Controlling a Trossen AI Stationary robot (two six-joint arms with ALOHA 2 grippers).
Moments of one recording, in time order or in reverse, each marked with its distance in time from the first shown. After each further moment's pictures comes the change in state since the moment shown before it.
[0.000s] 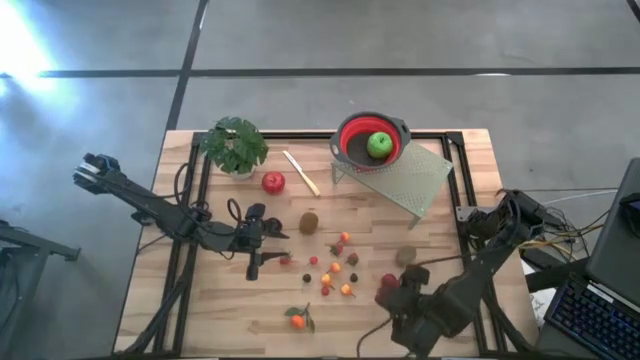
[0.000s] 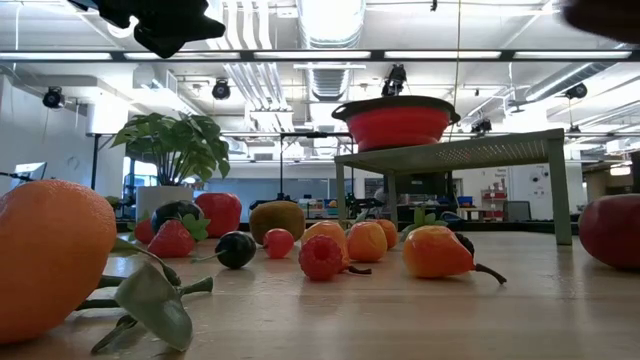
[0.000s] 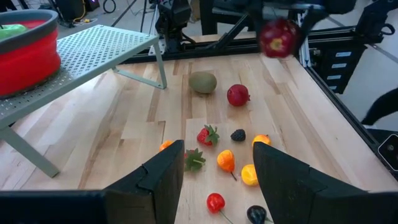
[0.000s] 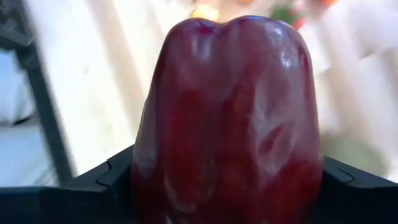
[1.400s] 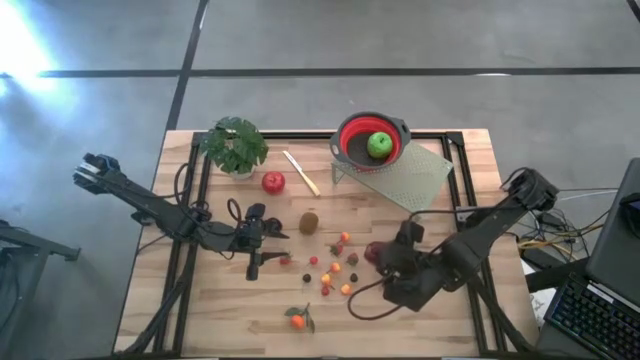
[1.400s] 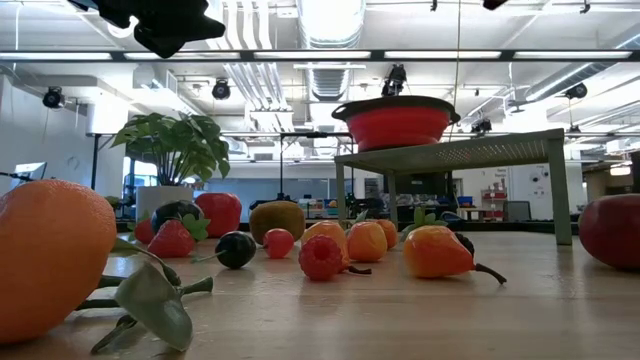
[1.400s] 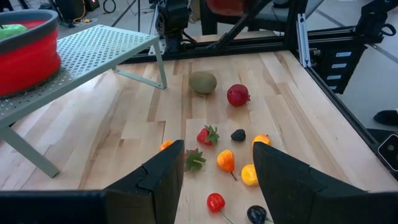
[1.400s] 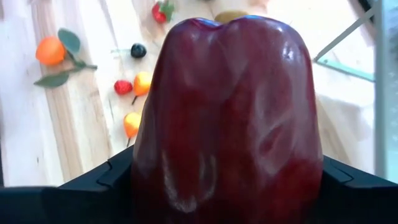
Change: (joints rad) left arm 0.000 0.000 0.000 0.000 0.000 0.000; right arm -0.179 -0.213 0.008 -0.030 0.183 -0.273
